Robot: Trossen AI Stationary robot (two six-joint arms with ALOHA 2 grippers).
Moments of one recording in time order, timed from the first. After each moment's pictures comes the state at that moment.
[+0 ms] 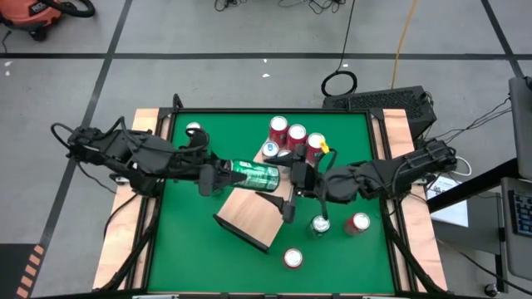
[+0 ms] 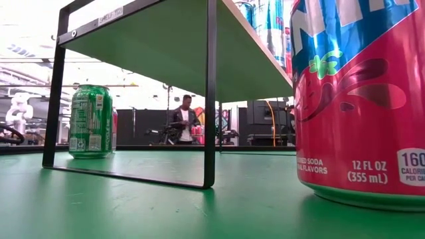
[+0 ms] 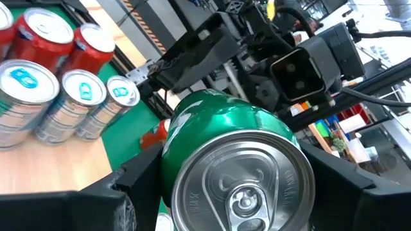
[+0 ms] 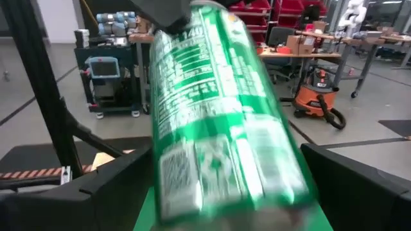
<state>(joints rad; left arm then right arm) -0.36 1.37 1.80 -0.71 -0.37 -1.02 0.37 1.55 1.70 -0.20 0.58 0.07</state>
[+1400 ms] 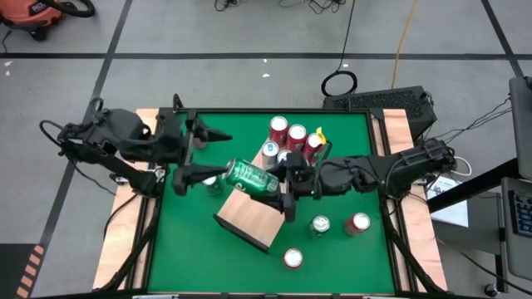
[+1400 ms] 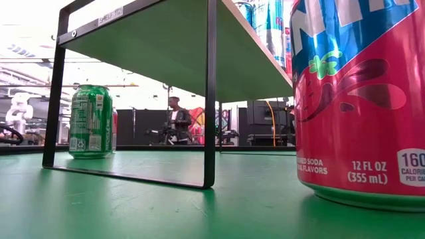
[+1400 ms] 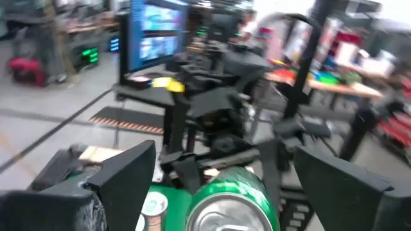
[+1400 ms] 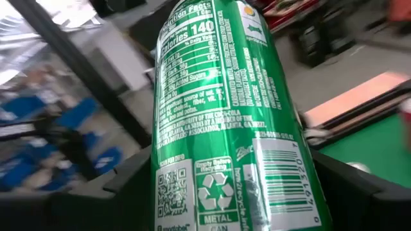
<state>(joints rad) -0.31 1.28 1.80 -0.55 -0.26 -0.16 0.31 1.56 1.69 -0.16 0.28 0.60</state>
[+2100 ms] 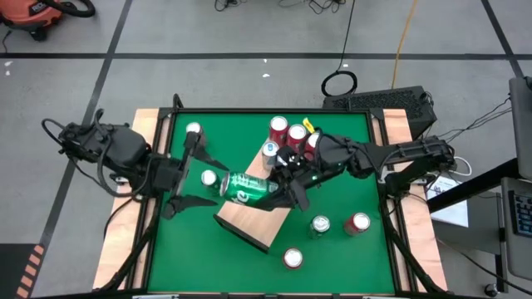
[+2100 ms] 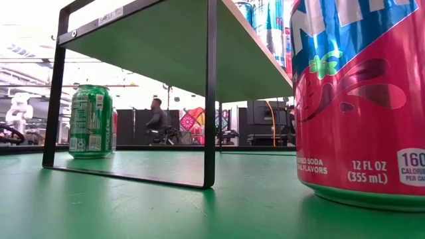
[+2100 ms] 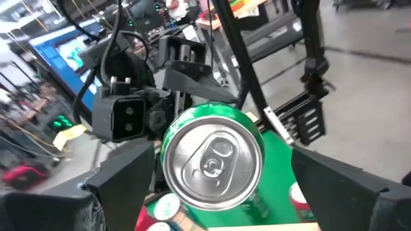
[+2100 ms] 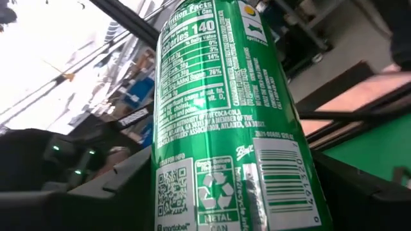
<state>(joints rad) -0.42 1.29 1.80 -0.69 -0.15 0.42 0.19 1.55 1.69 -0.08 -0.25 0.92</state>
